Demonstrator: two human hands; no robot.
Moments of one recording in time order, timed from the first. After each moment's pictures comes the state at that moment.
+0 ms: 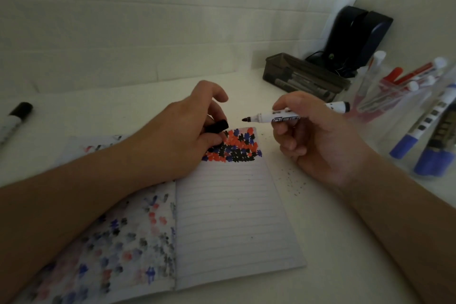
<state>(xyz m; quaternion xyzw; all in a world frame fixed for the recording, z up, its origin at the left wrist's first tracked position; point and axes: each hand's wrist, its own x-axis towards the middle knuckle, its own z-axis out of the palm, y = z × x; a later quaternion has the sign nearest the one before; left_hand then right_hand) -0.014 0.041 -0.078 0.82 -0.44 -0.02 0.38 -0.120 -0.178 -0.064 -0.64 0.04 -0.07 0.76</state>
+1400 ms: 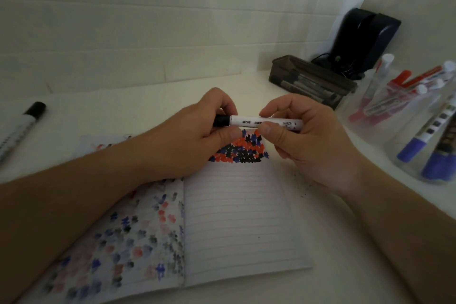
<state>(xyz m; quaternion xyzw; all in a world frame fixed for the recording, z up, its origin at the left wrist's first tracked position) -0.012 0.042 -0.076 0.79 -0.46 -0.06 0.40 -0.121 -0.164 -0.070 -0.83 -0.02 -0.17 0.53</state>
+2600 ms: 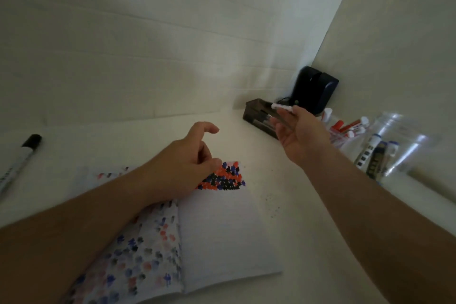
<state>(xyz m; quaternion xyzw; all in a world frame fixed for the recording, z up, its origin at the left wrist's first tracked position) -0.008 0.044 -0.078 0.77 -0.43 -0.09 0.46 -0.077 -0.206 -0.018 -0.48 0.27 -0.30 0.78</state>
